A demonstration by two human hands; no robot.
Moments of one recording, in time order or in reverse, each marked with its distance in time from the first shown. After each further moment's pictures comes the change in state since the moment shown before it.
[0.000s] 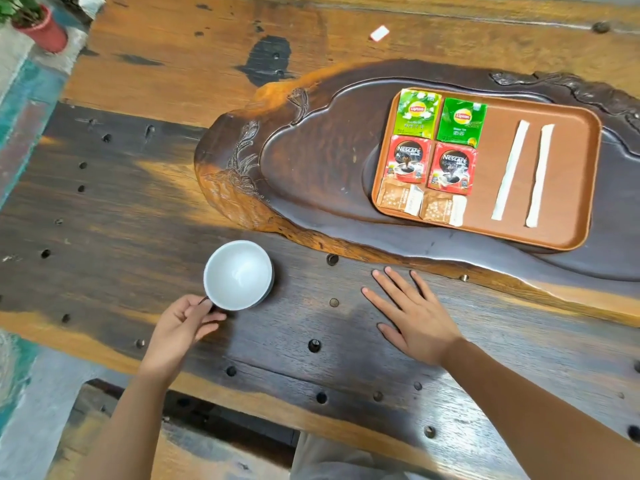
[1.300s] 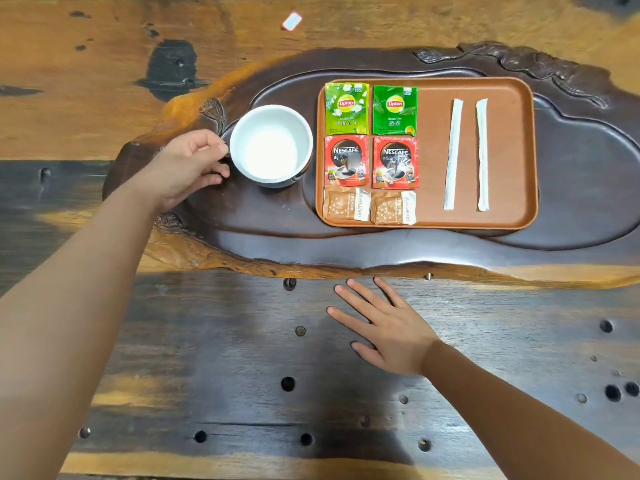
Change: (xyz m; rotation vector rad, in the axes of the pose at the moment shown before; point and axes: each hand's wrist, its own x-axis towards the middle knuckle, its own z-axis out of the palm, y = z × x) left_hand 0.149 0.209 0.144 0.343 -0.530 0.338; right_hand 0.002 0.002 0.001 0.068 0.022 0.004
